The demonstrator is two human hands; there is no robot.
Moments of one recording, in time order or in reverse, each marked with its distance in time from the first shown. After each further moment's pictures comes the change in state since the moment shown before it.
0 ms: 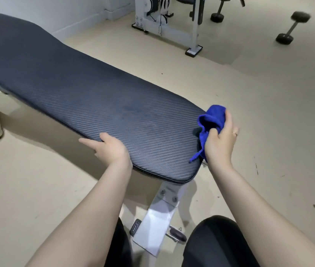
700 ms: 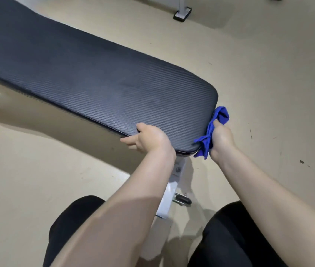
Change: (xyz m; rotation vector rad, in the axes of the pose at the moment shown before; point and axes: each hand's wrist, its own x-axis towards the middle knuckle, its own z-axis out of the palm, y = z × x) left_hand -0.076 0.004 -0.003 -0.010 -0.155 -0.349; right_hand -0.046 0.000 -0.010 0.537 -0.089 0.683
